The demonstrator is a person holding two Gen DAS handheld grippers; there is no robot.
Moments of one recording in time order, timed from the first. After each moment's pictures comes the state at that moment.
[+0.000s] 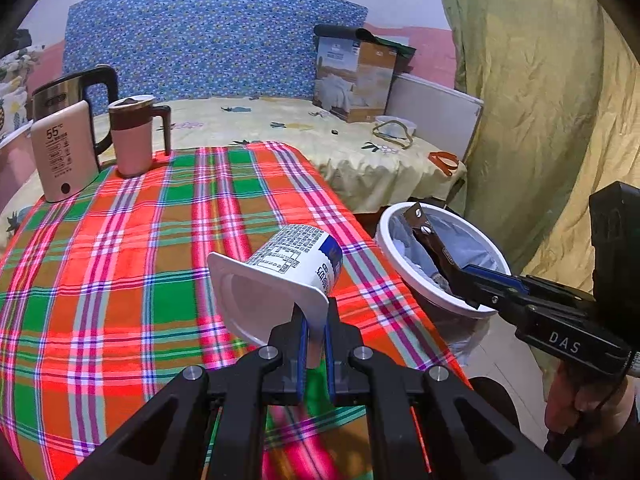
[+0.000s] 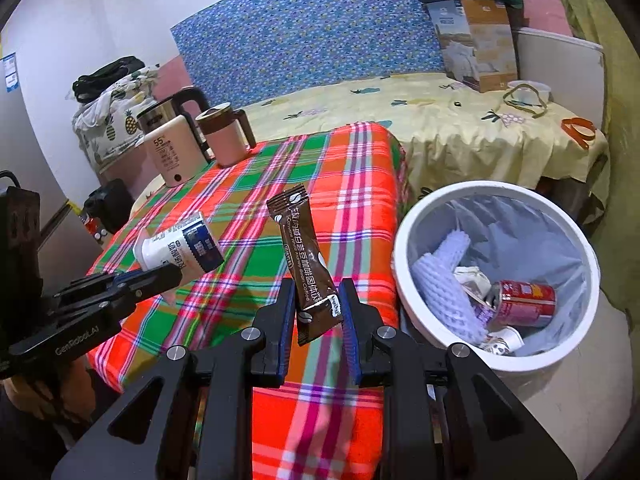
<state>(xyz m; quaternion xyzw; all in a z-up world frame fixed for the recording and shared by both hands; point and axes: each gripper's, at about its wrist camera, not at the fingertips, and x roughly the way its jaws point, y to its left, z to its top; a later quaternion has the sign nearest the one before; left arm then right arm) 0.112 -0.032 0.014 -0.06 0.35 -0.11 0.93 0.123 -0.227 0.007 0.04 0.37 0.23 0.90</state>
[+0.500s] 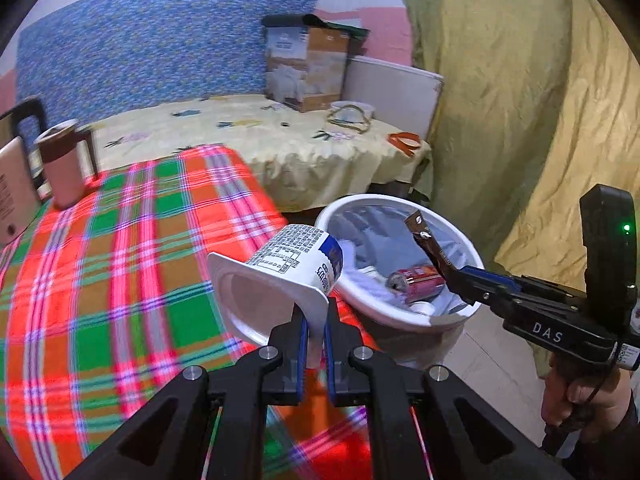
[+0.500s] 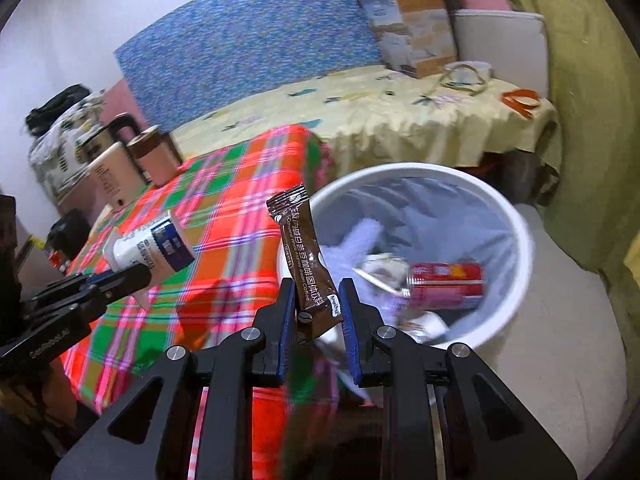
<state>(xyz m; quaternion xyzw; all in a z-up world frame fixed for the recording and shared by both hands) 0.153 -0.110 0.011 -0.01 0.36 -0.18 0.92 0.134 -0.296 -0.006 0.08 0.38 0.14 0.91</state>
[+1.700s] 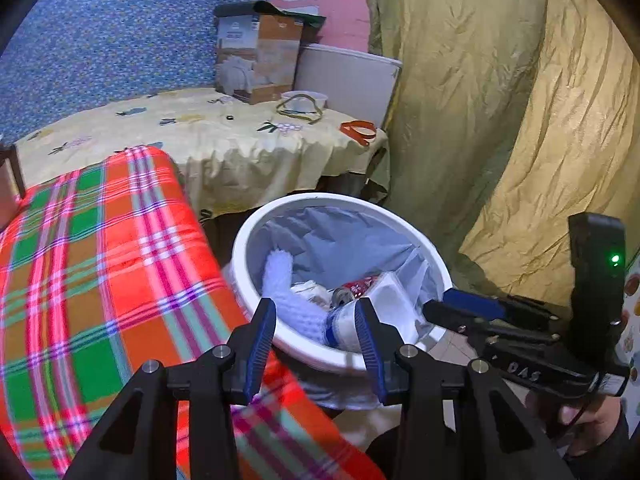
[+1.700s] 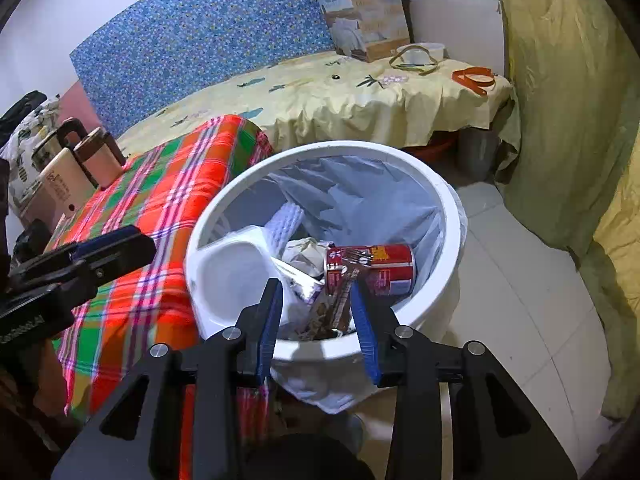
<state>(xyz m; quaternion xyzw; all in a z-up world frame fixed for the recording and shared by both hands) 0.185 -0.161 -0.002 -0.02 0.37 -0.25 0.90 0.139 -0.335 -0.018 0.07 0.41 0.08 0.91</state>
